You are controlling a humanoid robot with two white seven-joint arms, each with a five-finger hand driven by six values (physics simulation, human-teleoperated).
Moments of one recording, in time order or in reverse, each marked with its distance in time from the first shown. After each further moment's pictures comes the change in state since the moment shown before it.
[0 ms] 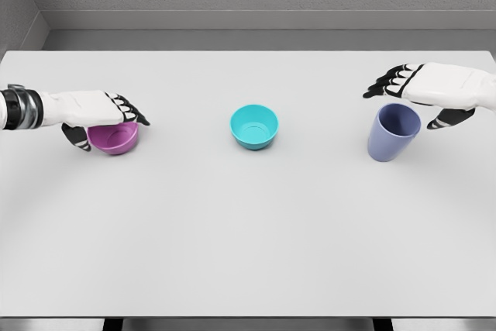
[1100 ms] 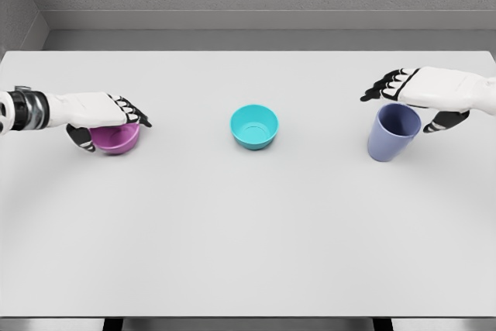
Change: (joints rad) left arm -0.005 -0.031 -0.003 0.036 -0.024 -0.001 -0.001; right arm -0.014 0.015 0.029 0.034 -0.002 0.000 0.000
